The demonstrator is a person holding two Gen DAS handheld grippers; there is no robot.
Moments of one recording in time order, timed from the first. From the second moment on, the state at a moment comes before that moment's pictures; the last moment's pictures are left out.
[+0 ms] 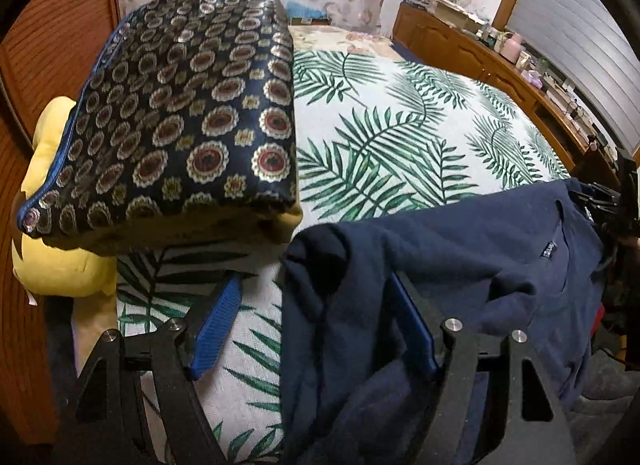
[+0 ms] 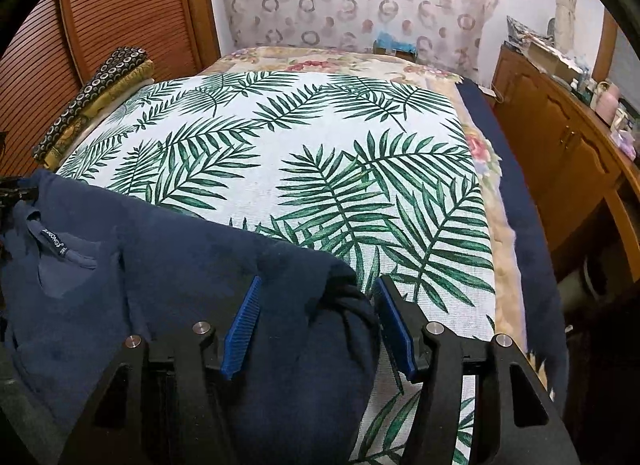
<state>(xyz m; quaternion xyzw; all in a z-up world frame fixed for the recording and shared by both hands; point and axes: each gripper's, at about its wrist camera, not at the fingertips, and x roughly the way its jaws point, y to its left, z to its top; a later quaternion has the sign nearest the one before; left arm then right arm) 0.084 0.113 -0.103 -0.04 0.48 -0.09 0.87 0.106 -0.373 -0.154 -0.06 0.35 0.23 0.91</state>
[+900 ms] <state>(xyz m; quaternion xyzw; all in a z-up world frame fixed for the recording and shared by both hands) 0.091 0.100 -0.106 -0.04 0.46 -0.11 0.88 0.111 -0.380 -0.161 -0.05 0.34 0.24 0.91</state>
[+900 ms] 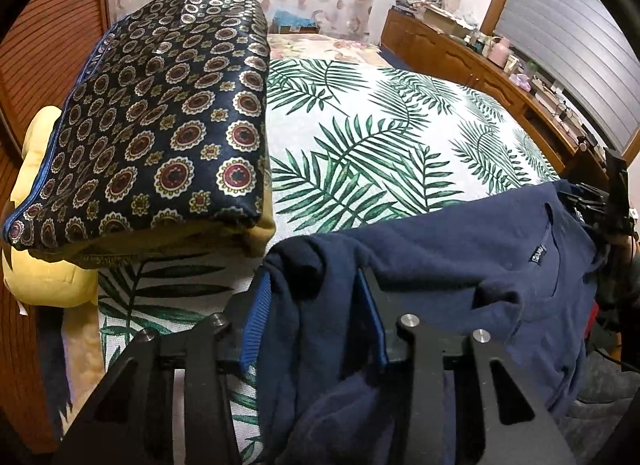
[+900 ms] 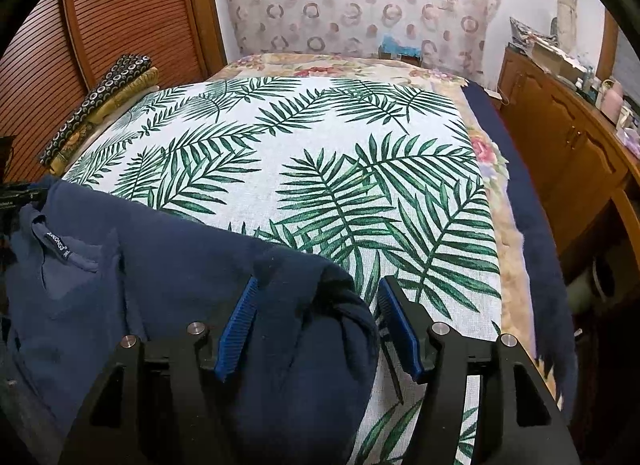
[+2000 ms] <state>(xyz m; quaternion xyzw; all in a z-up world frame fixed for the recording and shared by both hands) -0.022 0.068 0.108 -0.03 0.22 -0.23 0.95 -0.049 -0.417 0.017 -0.01 0.12 0.39 0.91</state>
